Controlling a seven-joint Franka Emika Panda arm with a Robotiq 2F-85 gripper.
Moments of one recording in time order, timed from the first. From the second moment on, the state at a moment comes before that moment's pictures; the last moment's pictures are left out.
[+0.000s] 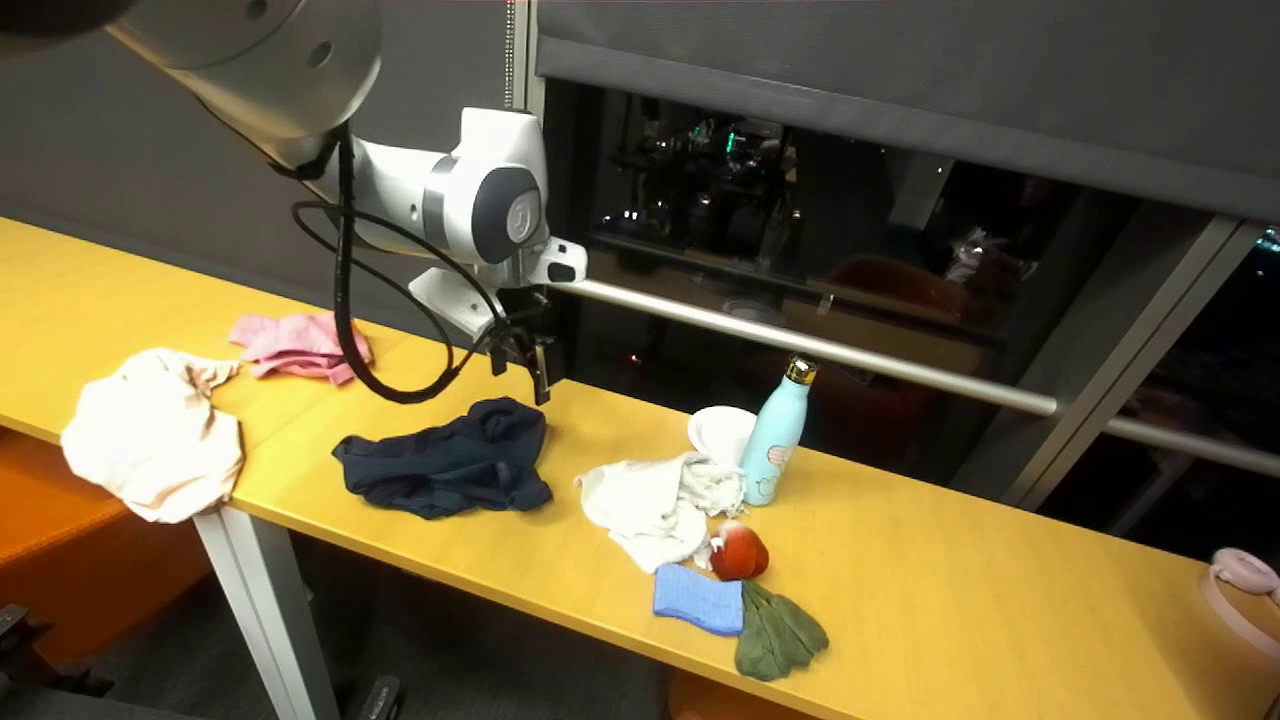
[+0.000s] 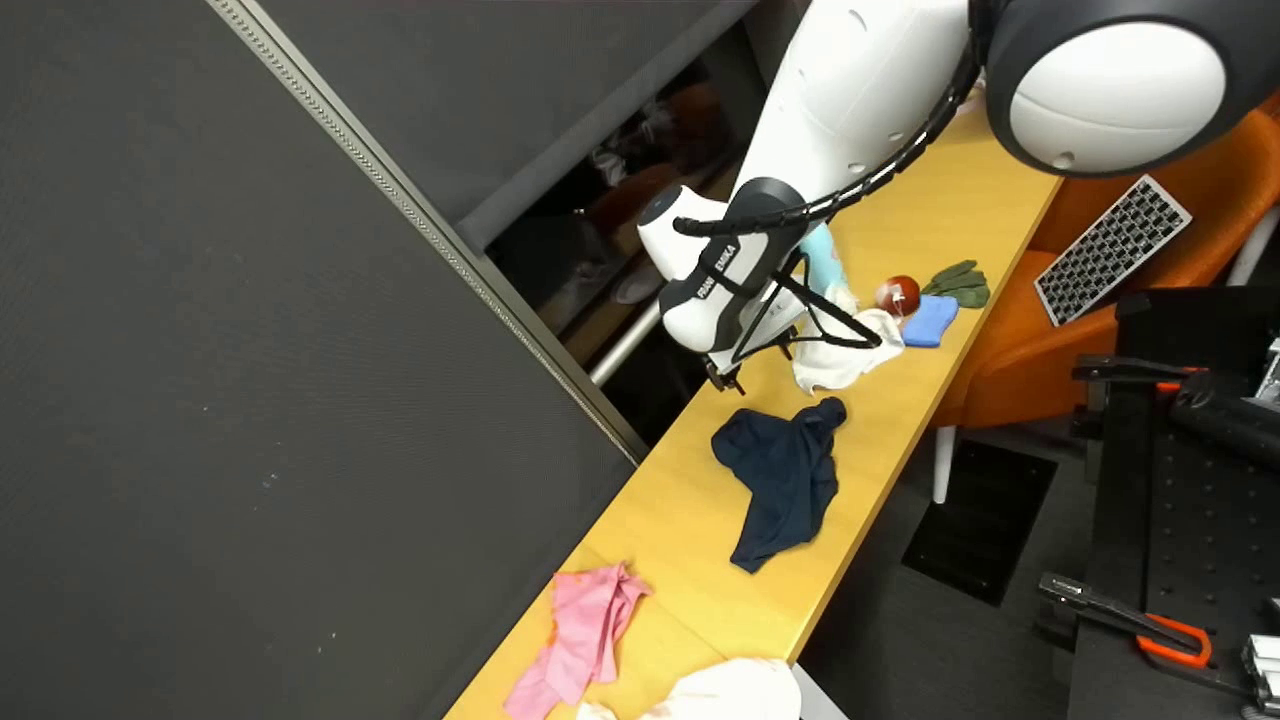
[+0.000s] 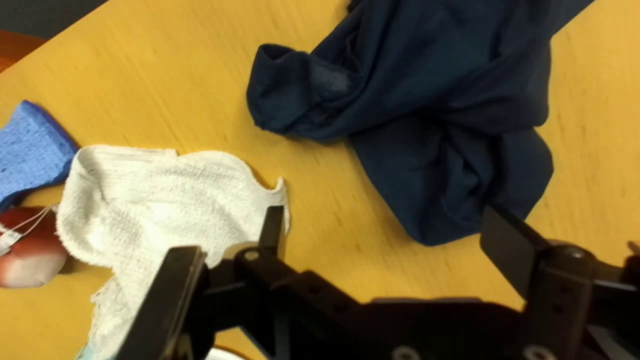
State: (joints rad) arm 0.03 1.12 -0.17 -1.16 0.07 2.31 0.49
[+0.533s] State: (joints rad) arm 0.02 1.28 -0.09 -1.20 0.09 2.49 0.46
